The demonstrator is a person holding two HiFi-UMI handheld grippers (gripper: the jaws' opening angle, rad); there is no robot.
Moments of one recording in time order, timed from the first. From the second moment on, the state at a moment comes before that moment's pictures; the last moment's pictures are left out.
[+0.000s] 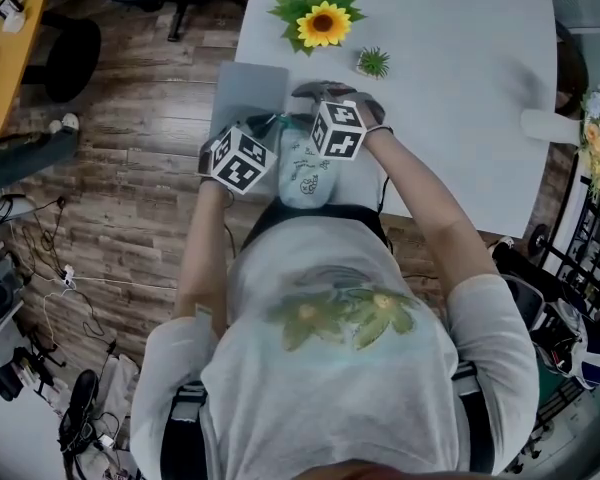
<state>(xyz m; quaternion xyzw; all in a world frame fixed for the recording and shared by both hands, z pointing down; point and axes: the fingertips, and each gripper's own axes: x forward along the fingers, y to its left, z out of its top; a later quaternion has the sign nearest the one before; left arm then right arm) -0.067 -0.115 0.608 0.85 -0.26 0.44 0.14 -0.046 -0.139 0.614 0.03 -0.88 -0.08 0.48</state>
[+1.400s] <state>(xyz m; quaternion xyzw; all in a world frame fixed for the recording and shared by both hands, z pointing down) -0.076 -0.111 0.625 0.85 -0.25 0.45 0.14 -0.060 -0.113 0.625 -0.06 -0.83 -0.20 0.51</state>
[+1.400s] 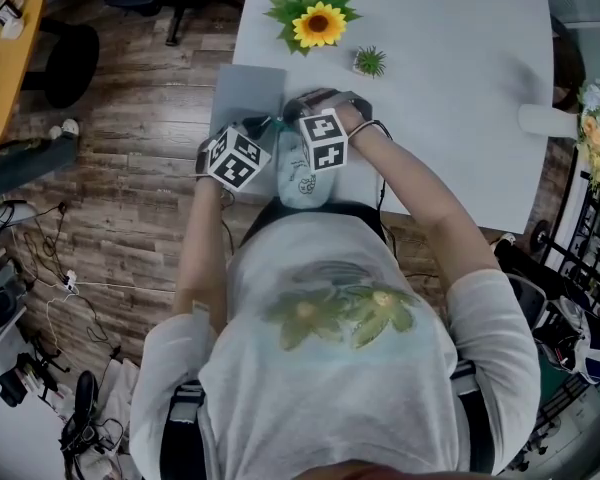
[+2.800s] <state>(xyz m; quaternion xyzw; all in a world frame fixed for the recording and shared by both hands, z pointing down) -0.076 -0.115 0.624 0.83 -0.30 0.42 0.20 -0.050 -0.102 0.616 -0.11 -0.79 -0.17 0.57</state>
